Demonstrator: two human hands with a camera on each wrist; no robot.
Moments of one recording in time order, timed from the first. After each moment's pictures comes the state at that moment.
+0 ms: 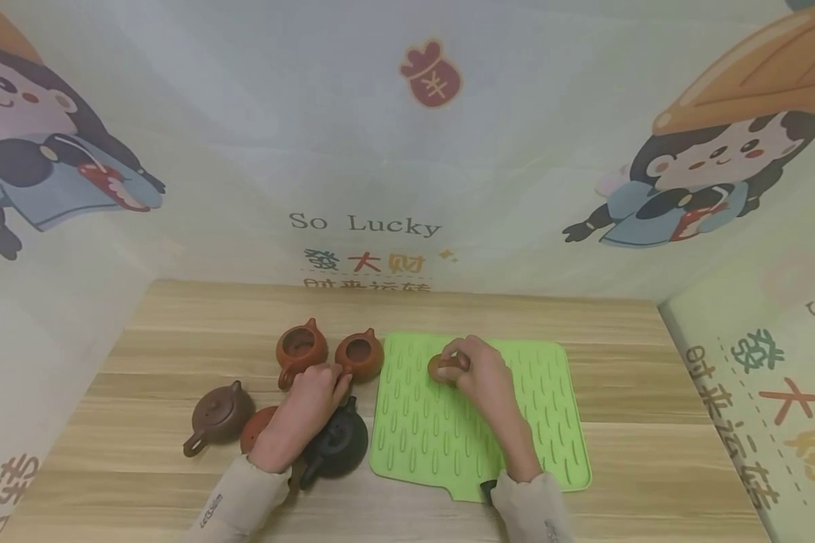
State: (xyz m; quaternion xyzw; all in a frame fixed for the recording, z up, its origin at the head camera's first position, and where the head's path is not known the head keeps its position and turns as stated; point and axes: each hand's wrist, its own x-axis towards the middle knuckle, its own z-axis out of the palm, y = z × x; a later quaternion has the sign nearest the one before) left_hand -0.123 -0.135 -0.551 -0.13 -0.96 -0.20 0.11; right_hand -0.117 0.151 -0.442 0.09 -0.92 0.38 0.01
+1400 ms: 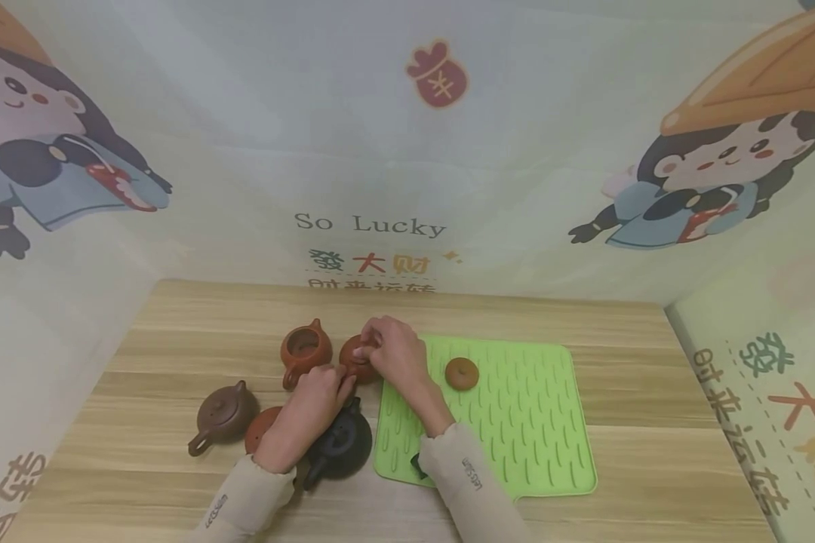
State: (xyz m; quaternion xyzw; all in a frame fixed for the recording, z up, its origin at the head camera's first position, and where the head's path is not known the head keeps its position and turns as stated) left_hand -0.122 -0.136 -0.551 -0.14 -0.97 -0.18 0.12; right_hand -0.161 0.031 -0.456 0.14 -0.91 0.38 0.01
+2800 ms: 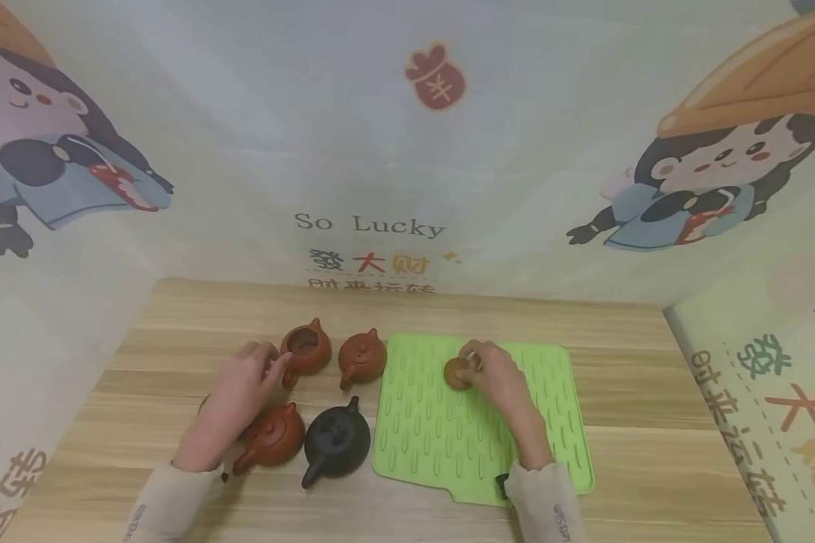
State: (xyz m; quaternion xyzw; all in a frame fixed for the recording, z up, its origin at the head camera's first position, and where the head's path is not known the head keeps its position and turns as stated) left_hand -0.108 -0.228 -0.500 -0.11 -0.94 -0.26 0.21; right_hand -0.134 0.172 -0.450 0.10 -0.93 0.36 -0.09
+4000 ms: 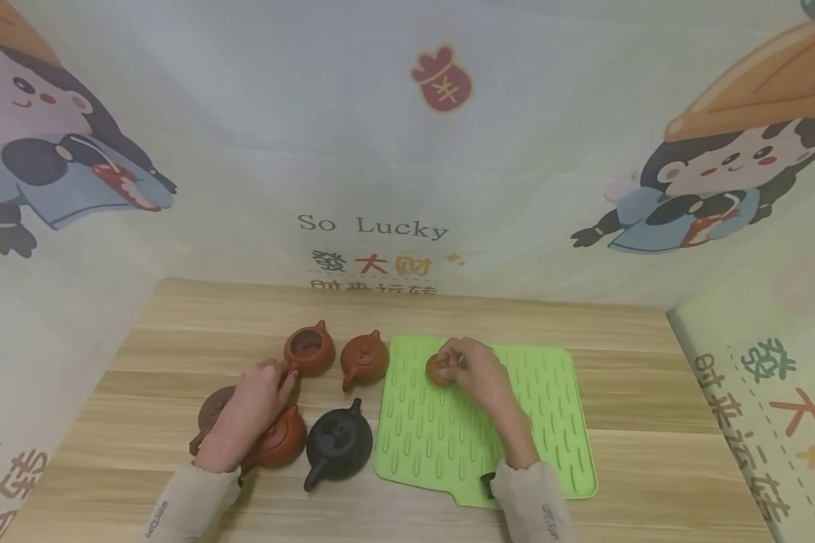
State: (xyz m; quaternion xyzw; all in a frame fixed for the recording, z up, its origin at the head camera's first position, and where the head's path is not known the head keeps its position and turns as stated) left_hand -0.091 -0.202 -0.472 -0.08 -0.97 -0.23 0.09; right_hand -0.136 0.147 -0.450 0.14 -0.90 0.40 -0.05
